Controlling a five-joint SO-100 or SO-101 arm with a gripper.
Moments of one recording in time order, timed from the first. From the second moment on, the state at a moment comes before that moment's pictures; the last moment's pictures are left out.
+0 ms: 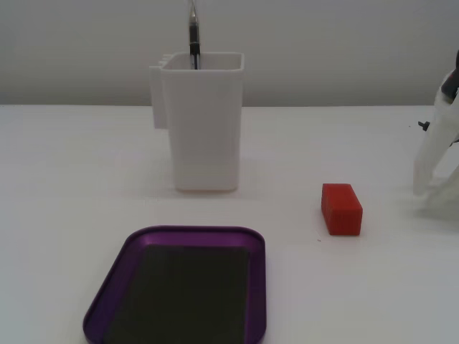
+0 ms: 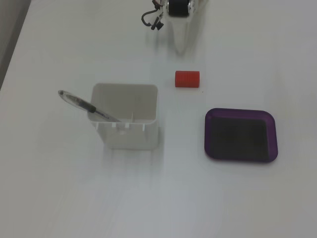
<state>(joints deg) 5.1 192.5 173.9 70.0 2.6</state>
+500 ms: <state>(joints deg) -1.6 192.5 174.1 69.5 2.3</state>
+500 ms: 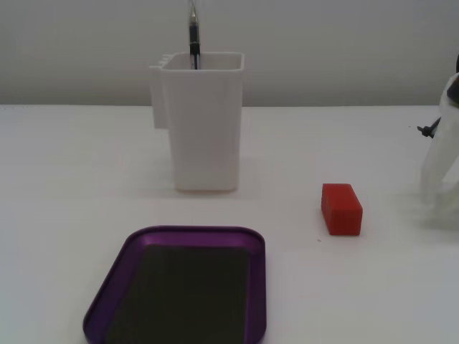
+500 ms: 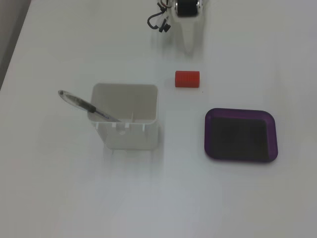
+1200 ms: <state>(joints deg) 0.3 174.0 152.2 57.2 -0.2</state>
